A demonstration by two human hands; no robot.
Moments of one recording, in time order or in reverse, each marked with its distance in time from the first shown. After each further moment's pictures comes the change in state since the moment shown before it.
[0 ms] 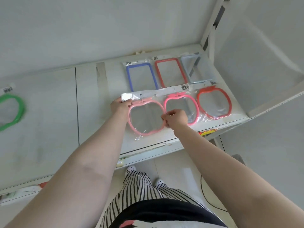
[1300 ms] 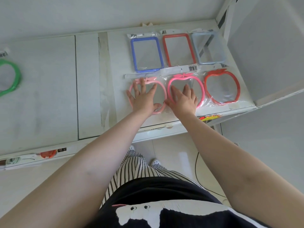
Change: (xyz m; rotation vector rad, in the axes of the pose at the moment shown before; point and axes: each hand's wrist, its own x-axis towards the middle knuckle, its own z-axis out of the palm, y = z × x) left_hand -0.059 -0.053 0.028 1.398 -0.264 0.485; right_hand 0.014 0.027 -0.010 -0.785 0.055 -0.347
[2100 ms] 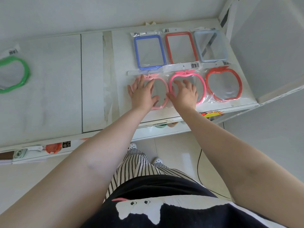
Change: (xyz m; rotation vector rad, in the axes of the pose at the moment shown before) left_hand -0.008 -0.009 -0.001 -0.150 0.205 -0.017; right_hand -0.009 -0.011 -0.009 0.048 0.144 -0.076
